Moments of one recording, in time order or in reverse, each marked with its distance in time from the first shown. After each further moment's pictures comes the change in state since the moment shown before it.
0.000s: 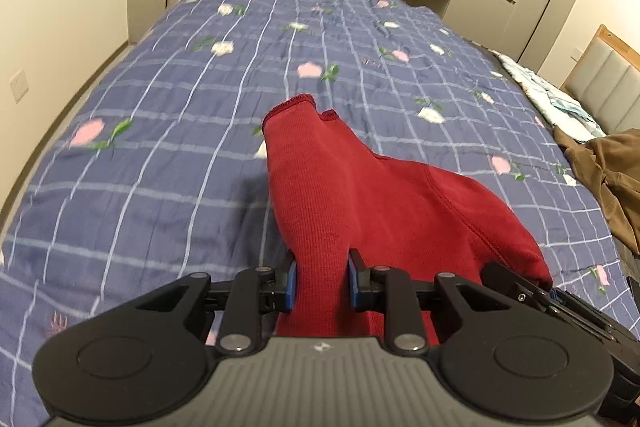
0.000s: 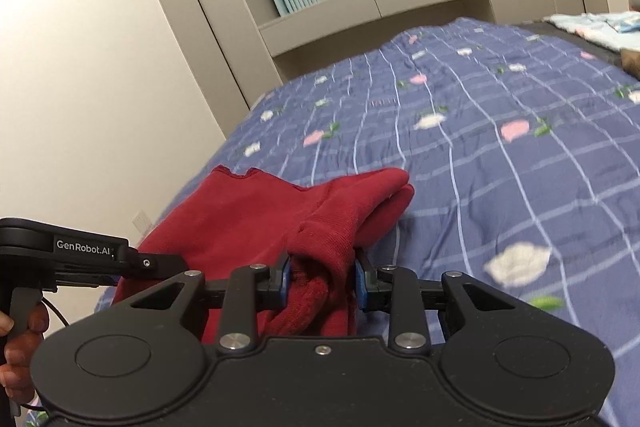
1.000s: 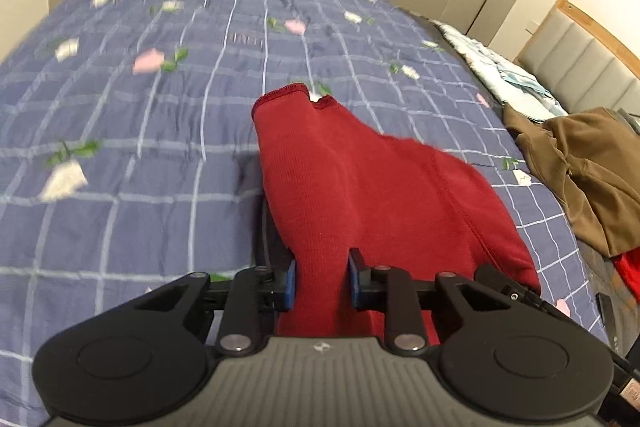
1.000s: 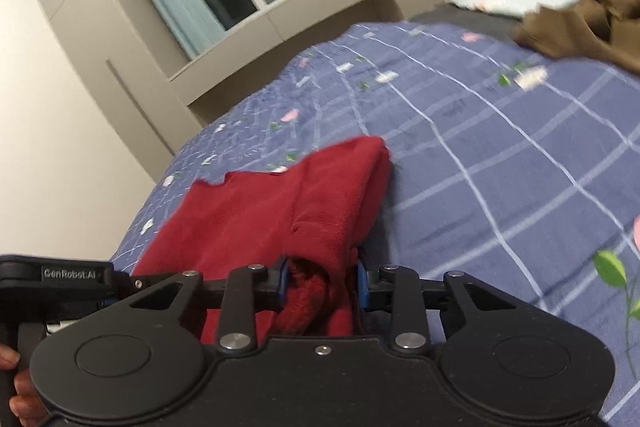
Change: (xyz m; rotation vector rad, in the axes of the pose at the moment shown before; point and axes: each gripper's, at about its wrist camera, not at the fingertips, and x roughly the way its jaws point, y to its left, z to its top) left arm 0.116 -0.149 0.049 0.082 0.044 -0.138; right arm 0.010 -0.178 0.058 0.203 -0.072 -0.103
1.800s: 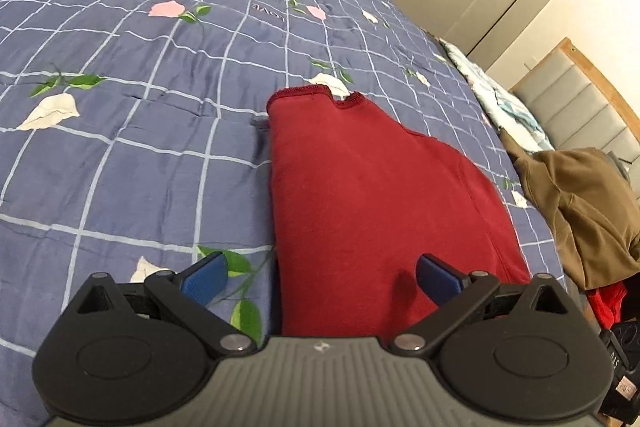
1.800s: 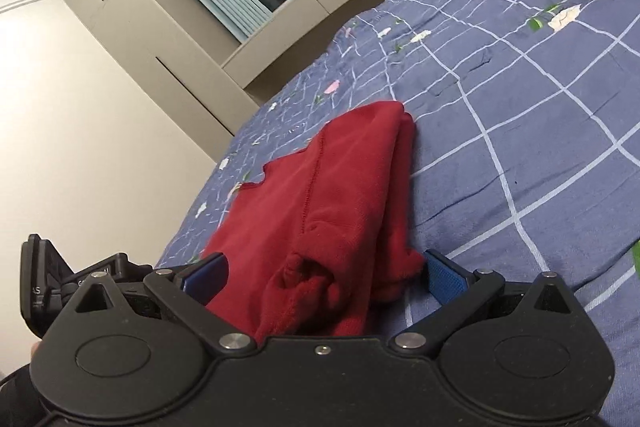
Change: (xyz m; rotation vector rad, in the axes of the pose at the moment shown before) left arm 0.036 0.045 -0.023 -0.161 0.008 -0.112; right arm 0.023 -0.056 -0.001 0.088 0.100 0.226
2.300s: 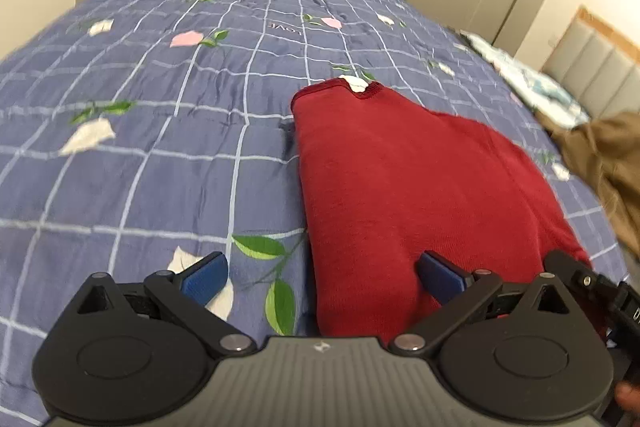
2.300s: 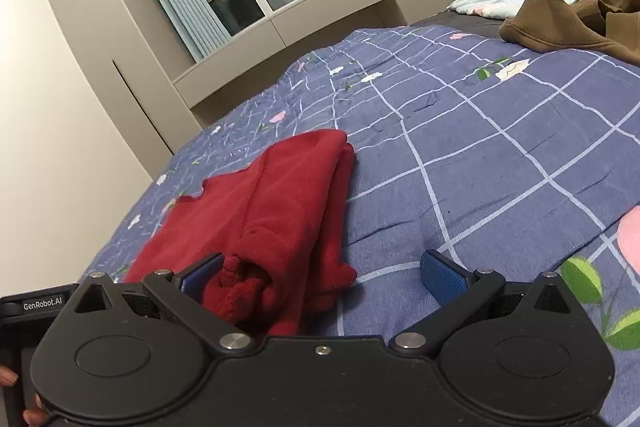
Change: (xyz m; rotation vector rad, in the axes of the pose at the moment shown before) left arm -0.007 -0.009 -0.026 0.106 -0.073 0.153; right arm -0.008 0.002 -0.017 -0.100 -0.129 -0.203
